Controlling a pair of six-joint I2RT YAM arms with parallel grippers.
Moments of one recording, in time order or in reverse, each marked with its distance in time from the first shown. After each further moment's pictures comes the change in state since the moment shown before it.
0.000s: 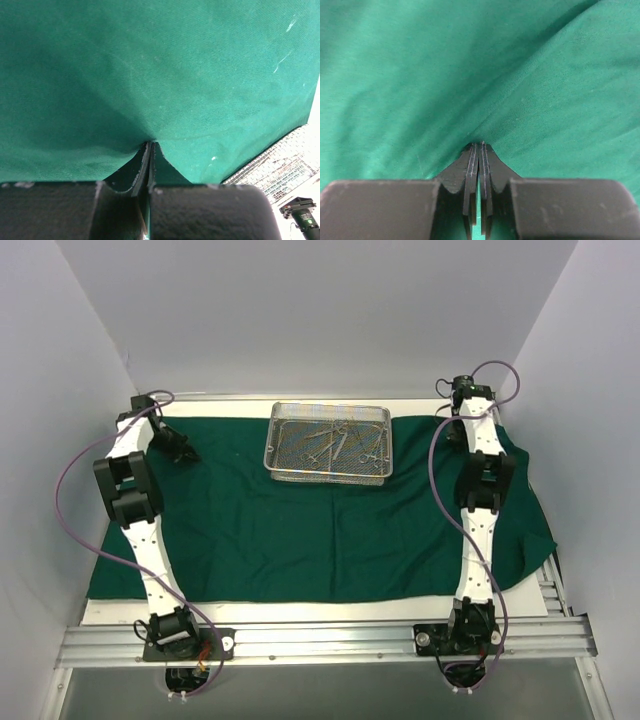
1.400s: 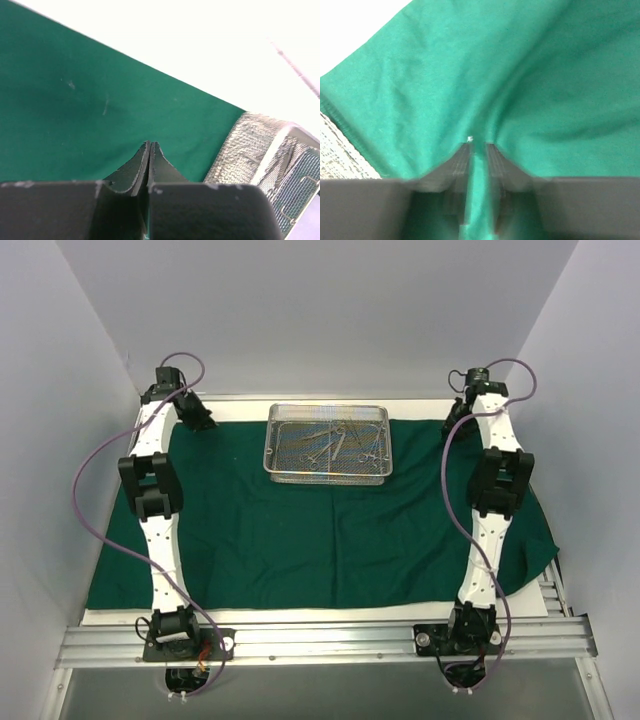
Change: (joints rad) left arm -0.146 0.057 0.310 0.079 -0.045 0.135; right arm -0.027 -0.238 -0.271 0.164 -0.357 0.082
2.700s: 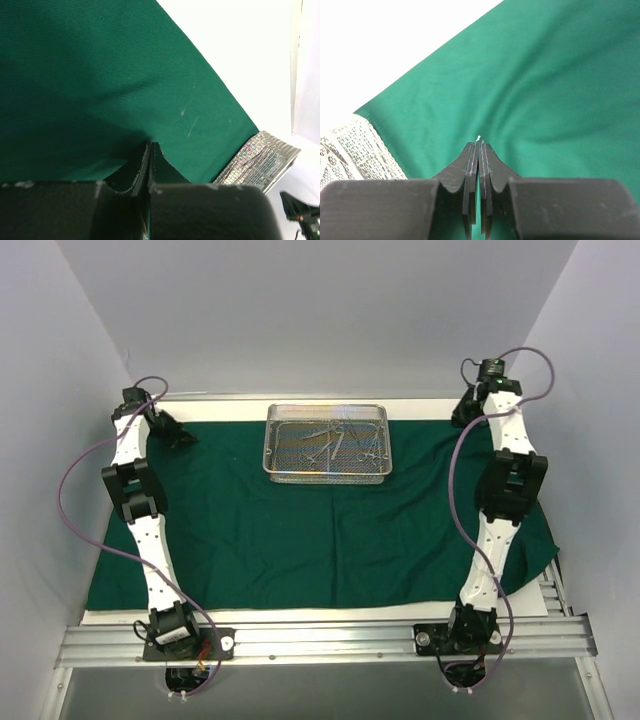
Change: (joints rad) left arm 0.184 0.217 0.137 -0.105 0.212 -0.096; right arm -0.062 -0.173 -0.135 0.142 -0.027 0.029
